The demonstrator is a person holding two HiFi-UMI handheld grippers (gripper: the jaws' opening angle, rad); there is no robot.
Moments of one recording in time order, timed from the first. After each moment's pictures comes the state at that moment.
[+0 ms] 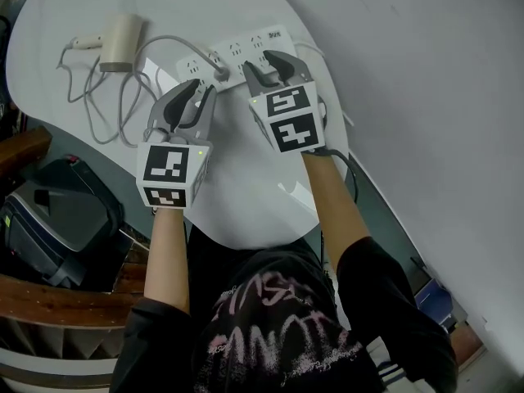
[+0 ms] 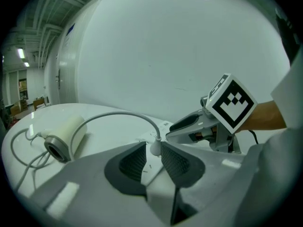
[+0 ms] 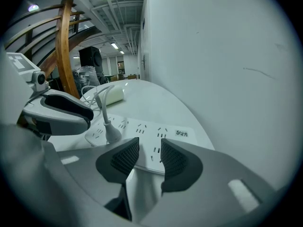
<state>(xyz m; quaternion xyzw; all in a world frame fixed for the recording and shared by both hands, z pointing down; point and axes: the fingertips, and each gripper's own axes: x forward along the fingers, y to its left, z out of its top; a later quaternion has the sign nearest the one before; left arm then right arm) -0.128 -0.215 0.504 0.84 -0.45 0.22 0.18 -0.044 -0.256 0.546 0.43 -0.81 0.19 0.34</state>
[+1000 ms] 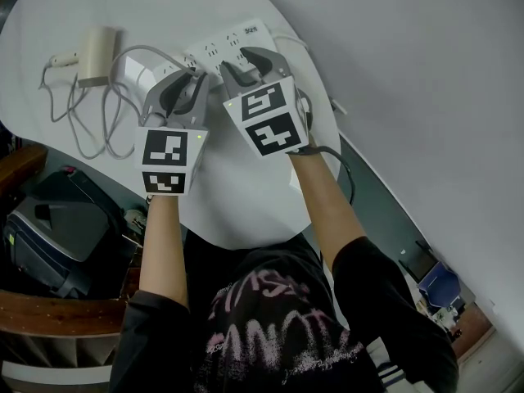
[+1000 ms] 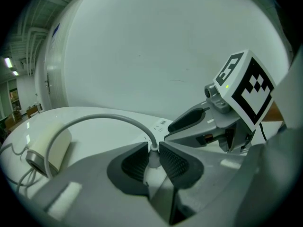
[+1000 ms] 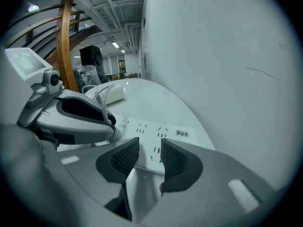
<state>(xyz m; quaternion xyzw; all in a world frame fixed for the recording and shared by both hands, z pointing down) -0.096 -0.240 0.522 0.86 -0.42 0.26 0.16 -0.044 -0.256 0.547 0.43 -0.81 0.19 0.35</state>
